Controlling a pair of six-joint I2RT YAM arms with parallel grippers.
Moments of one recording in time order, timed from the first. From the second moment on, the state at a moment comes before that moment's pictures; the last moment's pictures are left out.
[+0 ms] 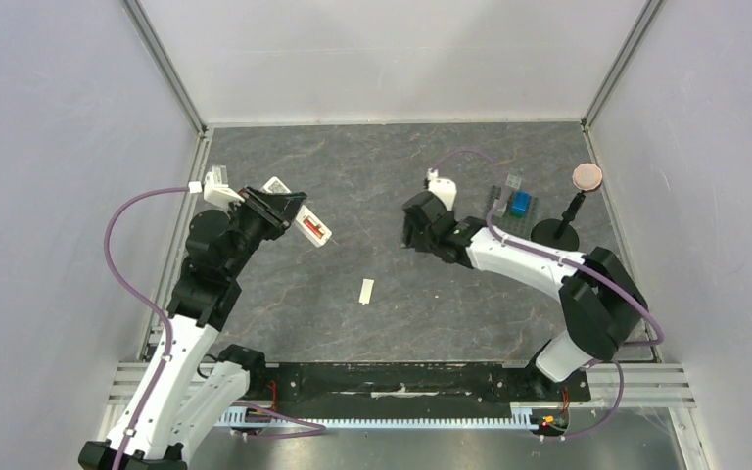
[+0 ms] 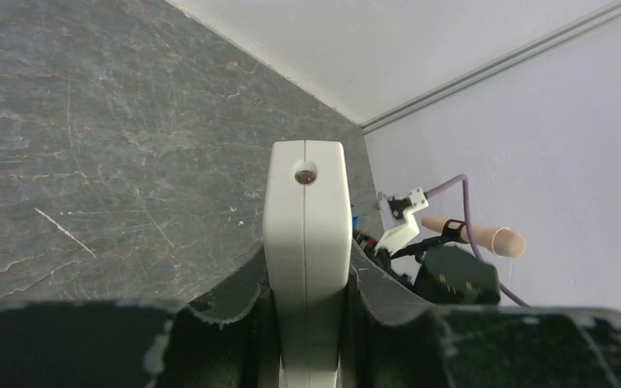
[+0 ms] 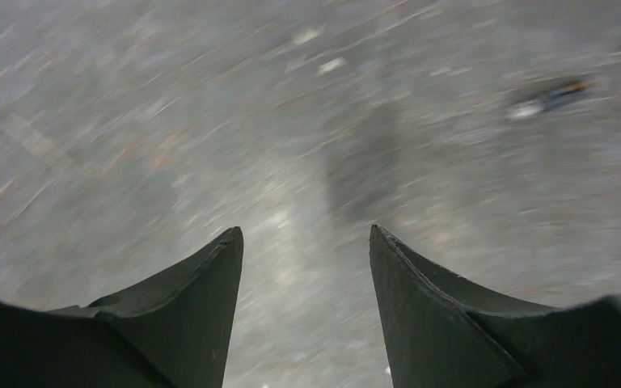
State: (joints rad) left arm -0.27 0.70 0.77 -0.14 0.09 -0.89; right arm 0.80 1.57 1.05 -0.31 0.37 0.74
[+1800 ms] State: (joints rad) left arm -0.27 0.88 0.81 -0.05 0.18 -0.83; right arm 0.39 1.81 1.24 -0.50 -0.06 -1.00
